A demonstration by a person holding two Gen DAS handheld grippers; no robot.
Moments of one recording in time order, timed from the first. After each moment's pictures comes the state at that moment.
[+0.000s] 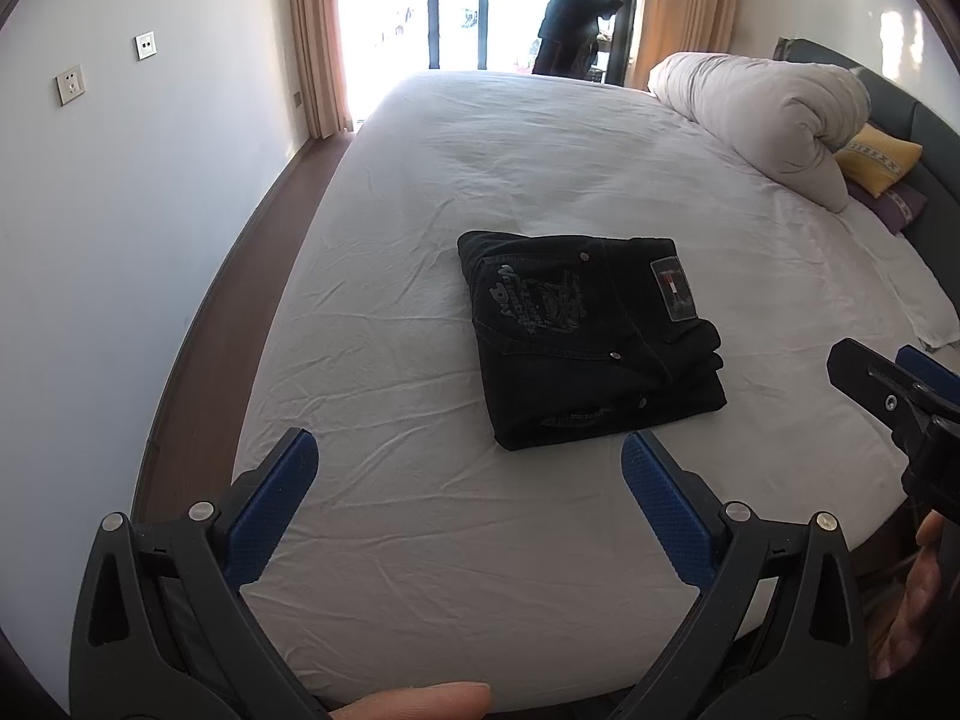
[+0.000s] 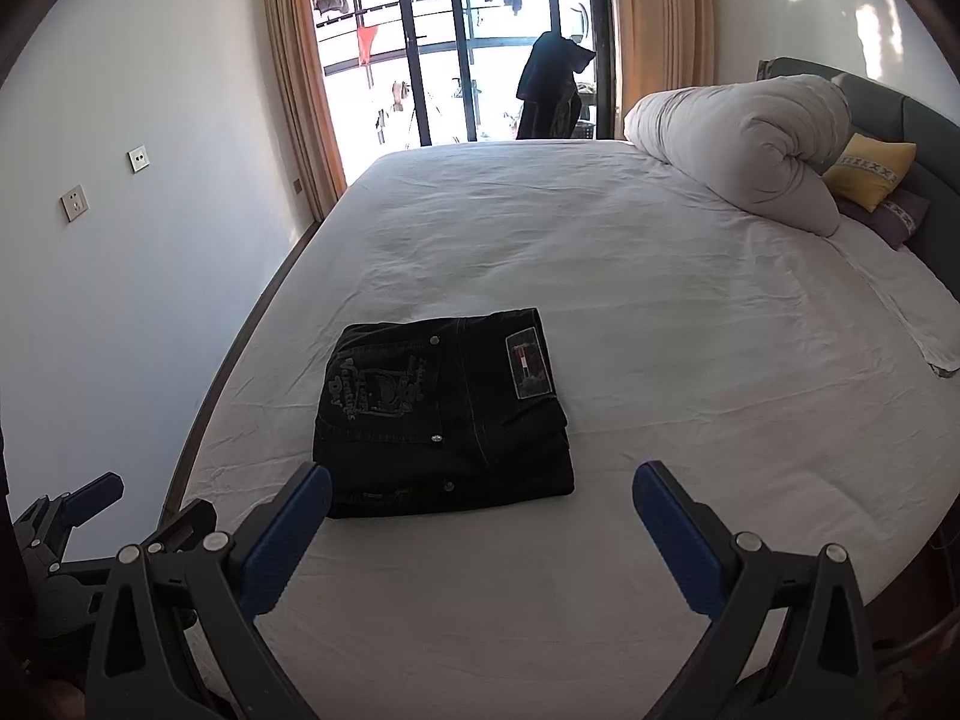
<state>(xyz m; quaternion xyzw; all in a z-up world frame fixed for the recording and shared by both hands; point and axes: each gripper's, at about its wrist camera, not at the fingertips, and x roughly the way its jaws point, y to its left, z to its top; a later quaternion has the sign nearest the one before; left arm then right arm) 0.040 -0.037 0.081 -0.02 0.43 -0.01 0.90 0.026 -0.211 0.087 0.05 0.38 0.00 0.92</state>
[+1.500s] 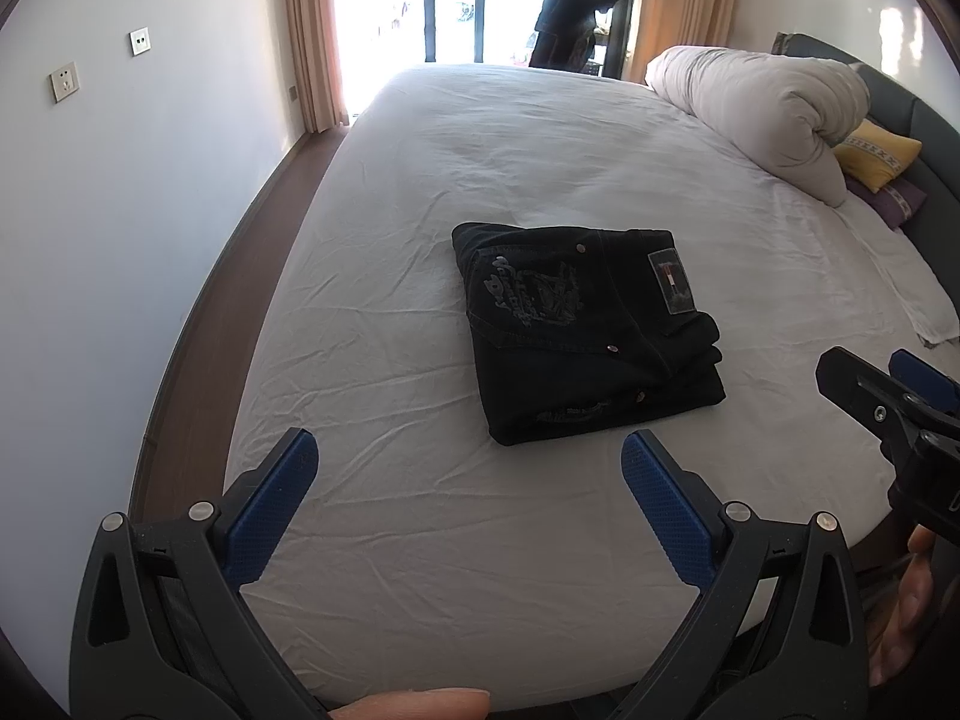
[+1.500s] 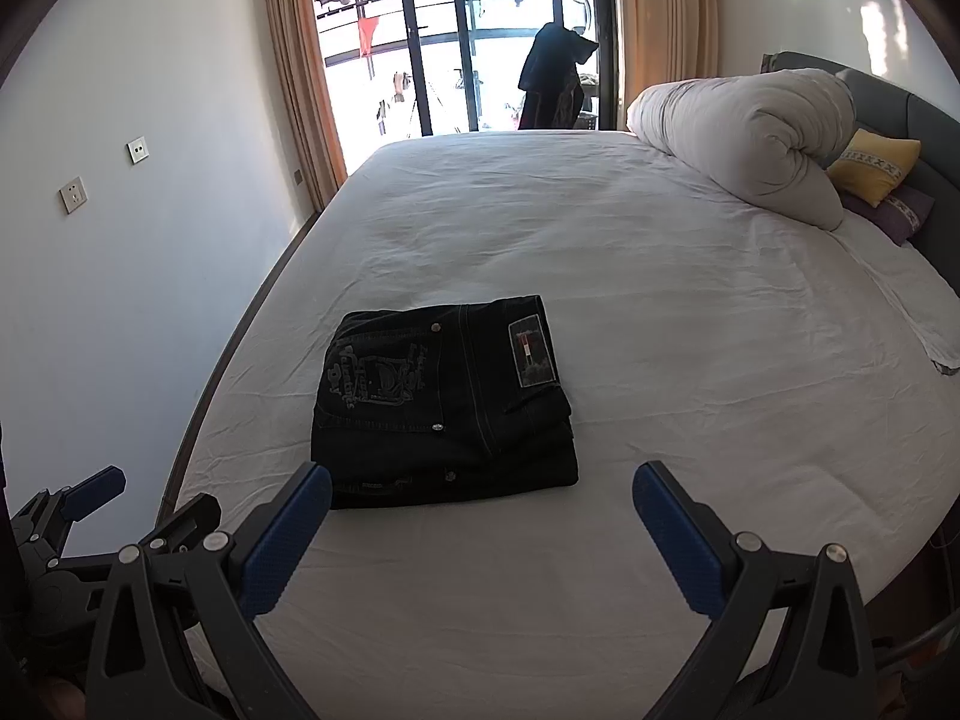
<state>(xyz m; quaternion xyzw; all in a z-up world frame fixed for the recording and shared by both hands) 0.044 -0.041 0.072 -0.01 0.44 -0.01 0.90 0.020 -0.213 0.086 0.04 0.39 0.01 0.92</state>
